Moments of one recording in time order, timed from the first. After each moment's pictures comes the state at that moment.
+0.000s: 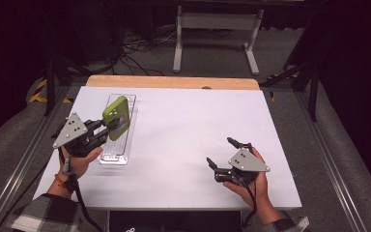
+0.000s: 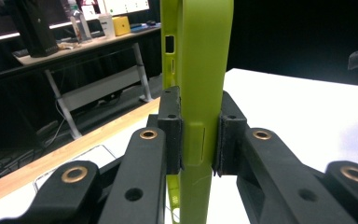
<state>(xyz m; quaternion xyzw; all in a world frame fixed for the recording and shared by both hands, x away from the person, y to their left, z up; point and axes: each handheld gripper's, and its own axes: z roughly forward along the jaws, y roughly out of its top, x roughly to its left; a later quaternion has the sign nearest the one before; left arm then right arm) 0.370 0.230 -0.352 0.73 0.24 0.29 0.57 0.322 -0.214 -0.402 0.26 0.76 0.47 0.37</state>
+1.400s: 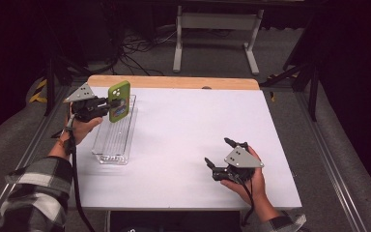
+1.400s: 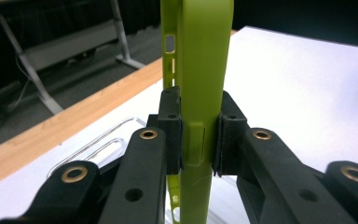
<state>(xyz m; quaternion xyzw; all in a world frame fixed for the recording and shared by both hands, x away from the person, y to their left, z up) 0.504 0.258 -0.374 0.79 0.25 0.21 0.52 0.333 -0.210 -0.412 0.26 0.78 0.45 0.35</state>
